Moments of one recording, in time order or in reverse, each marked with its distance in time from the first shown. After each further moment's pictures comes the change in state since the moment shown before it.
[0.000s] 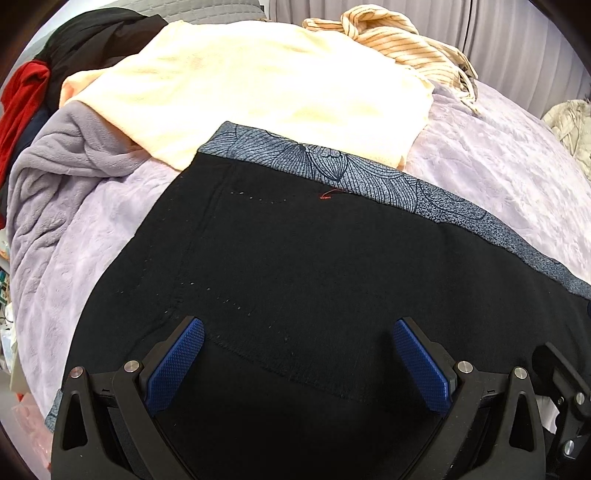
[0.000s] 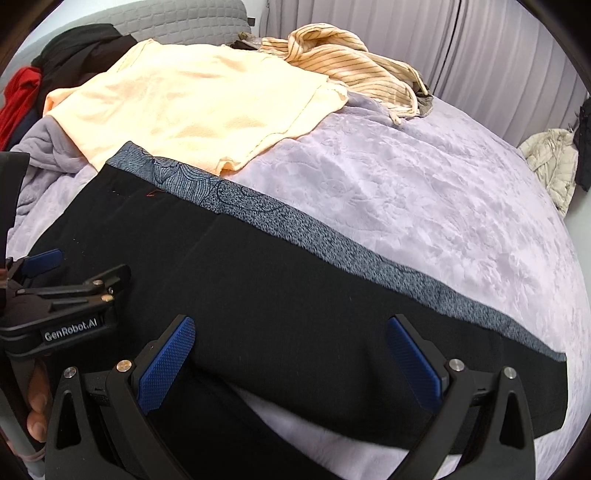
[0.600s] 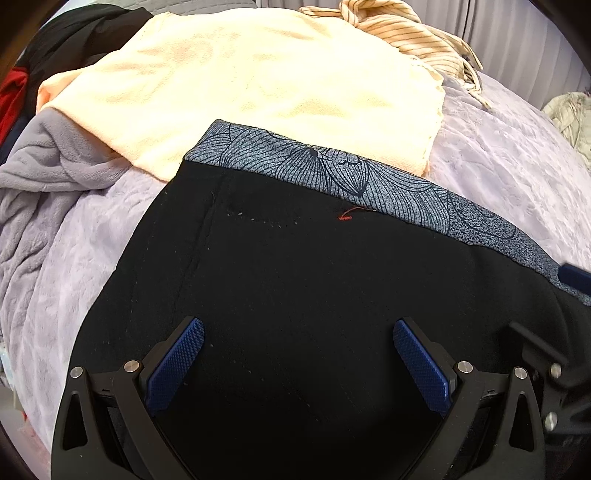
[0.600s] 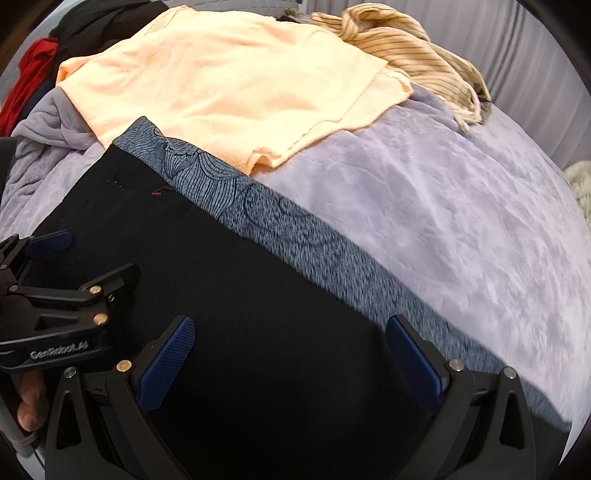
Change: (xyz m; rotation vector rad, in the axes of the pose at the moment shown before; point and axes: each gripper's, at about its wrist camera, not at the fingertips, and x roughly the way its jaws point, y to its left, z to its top) left arm 0.028 0.012 0.027 0.034 0.027 -0.012; right arm 0.065 0.016 0.046 -0.138 0.082 0.133
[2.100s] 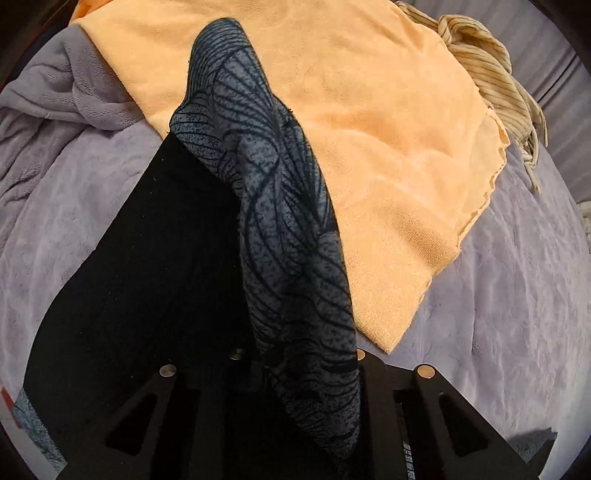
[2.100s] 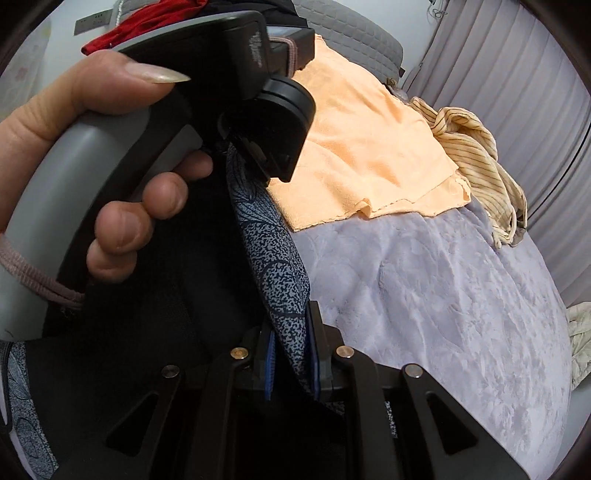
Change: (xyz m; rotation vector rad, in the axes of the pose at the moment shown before) left arm 0.023 0.020 0.036 -0.364 0.136 -0.034; right arm -0.046 0.063 -0.049 -0.424 -0.201 -0.003
